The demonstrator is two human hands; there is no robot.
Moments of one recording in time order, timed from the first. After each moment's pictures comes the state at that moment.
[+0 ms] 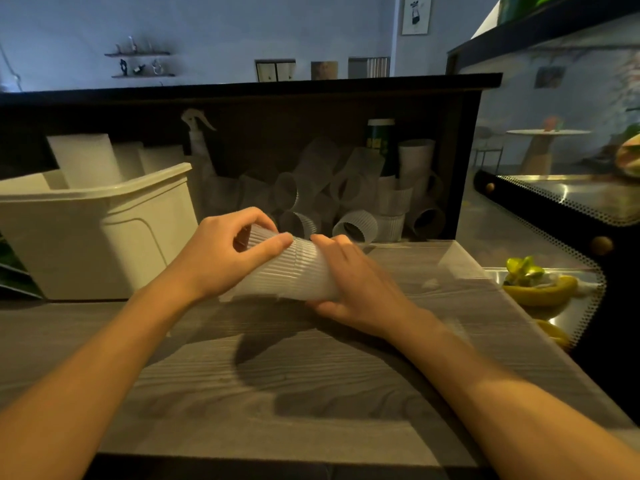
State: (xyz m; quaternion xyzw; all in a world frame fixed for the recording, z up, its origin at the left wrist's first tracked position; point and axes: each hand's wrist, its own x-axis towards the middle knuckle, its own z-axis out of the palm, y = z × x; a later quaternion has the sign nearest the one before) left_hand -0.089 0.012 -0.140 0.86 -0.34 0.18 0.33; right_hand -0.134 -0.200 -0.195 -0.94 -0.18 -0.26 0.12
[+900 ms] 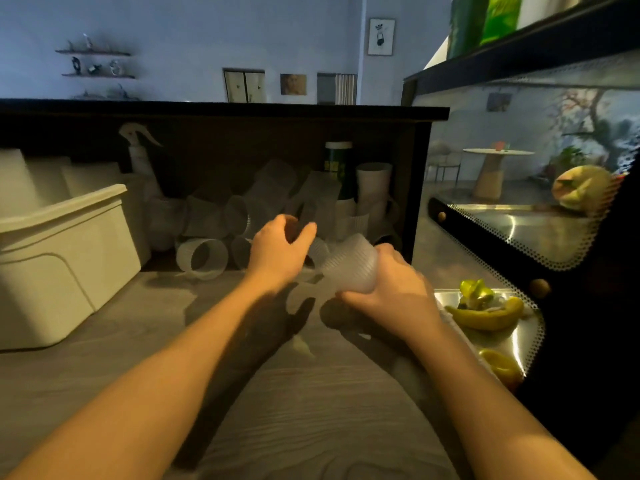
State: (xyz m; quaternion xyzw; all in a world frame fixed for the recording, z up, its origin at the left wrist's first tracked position) left_hand -0.017 -0.145 -0.153 0.84 -0.20 0.16 0.48; right_hand -0.138 -0.291 -0.174 -0.94 0.13 -0.25 0.18
